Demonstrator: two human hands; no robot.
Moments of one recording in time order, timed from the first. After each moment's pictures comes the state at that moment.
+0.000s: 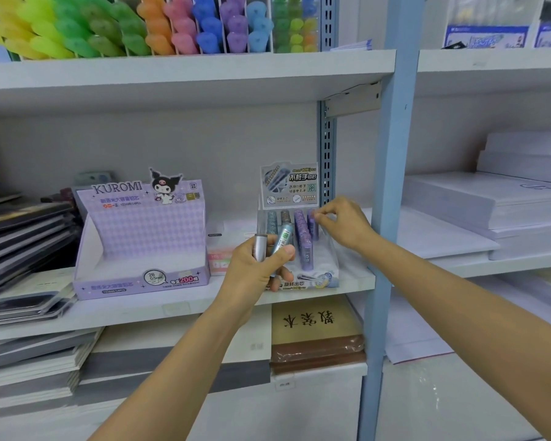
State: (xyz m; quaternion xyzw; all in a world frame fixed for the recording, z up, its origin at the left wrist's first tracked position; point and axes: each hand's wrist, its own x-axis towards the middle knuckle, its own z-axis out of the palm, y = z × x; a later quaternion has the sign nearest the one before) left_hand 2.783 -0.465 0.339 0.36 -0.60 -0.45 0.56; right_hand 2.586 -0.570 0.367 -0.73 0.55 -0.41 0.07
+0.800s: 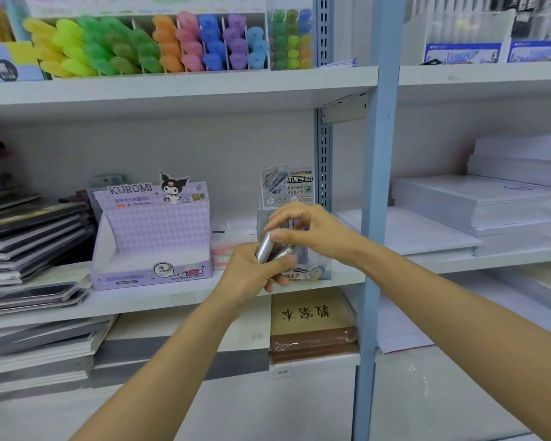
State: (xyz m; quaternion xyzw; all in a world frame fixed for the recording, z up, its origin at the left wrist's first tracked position) left_hand 2.787 -0.439 0.347 0.40 -0.65 -0.40 0.50; right_hand 2.622 -0.480 0.389 -0.82 0.30 -0.39 0.28
